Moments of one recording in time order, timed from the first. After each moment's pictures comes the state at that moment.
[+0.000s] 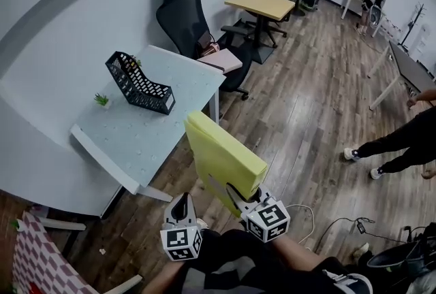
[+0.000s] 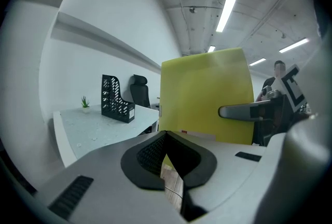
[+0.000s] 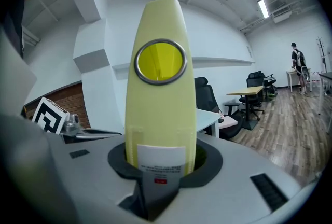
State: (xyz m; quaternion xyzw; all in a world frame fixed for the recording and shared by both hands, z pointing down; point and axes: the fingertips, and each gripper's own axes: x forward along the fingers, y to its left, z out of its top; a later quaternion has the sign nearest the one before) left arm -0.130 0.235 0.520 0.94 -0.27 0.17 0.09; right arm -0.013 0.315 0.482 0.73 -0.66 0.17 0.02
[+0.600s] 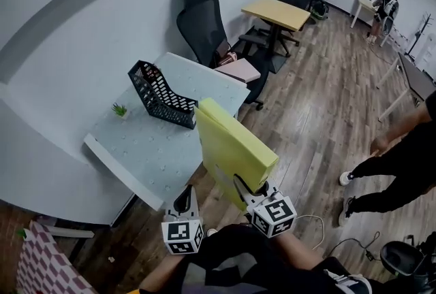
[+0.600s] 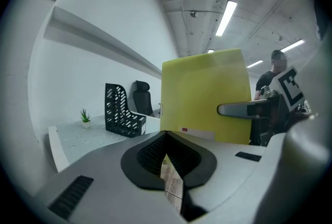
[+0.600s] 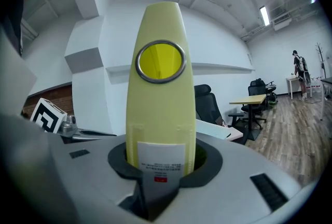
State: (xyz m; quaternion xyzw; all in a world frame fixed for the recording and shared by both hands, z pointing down) left arm -0.135 0.105 0.484 0.95 -0.26 0.15 0.08; right arm -0.013 0.189 0.443 0.75 -0.65 0.13 0.00
